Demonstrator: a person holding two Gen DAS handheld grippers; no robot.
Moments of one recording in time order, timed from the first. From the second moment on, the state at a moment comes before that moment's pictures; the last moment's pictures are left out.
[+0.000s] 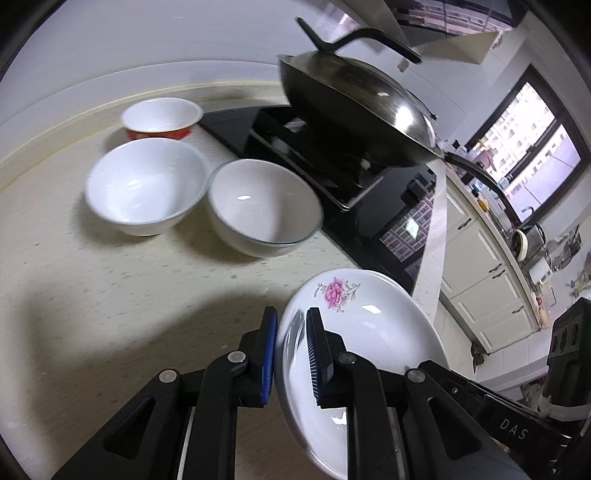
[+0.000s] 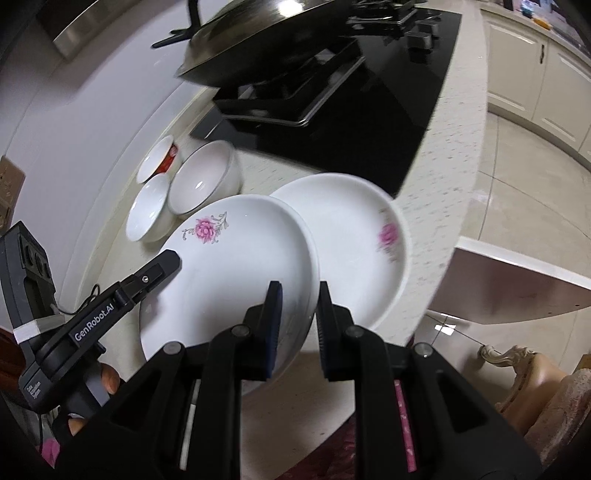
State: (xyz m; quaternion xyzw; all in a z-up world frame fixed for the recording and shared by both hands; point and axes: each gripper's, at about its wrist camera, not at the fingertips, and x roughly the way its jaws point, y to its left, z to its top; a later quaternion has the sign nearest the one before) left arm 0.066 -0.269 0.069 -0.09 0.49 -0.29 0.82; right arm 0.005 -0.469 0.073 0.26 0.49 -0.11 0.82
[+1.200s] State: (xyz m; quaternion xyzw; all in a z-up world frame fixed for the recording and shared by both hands) left arm 0.075 -0.334 0.036 -0.02 0.49 -0.29 0.82; right arm 0.019 -0.503 0.048 0.19 0.51 -0.14 0.83
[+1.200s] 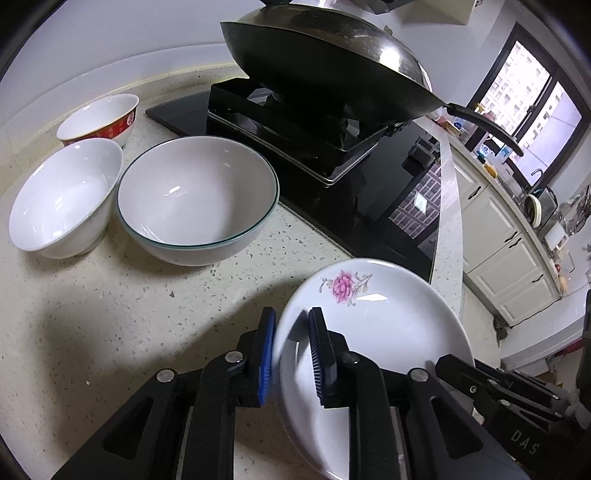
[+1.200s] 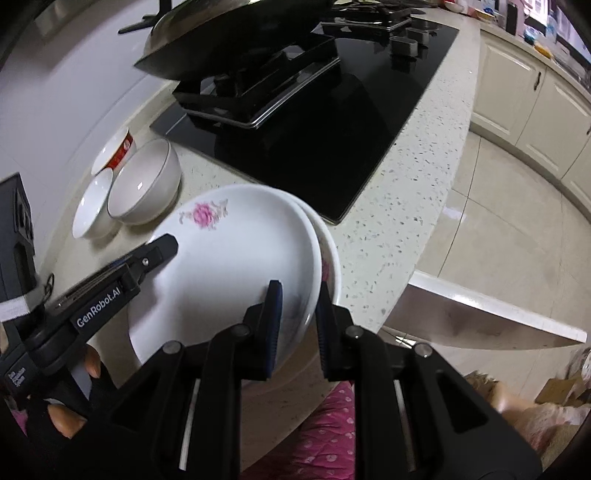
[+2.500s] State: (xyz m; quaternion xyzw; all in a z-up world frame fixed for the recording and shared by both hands) left arm 0.063 -0.170 0.022 -0.13 0.51 -0.19 0.83; right arm -0.022 -0.441 0.087 0.17 0.45 -0.03 0.87
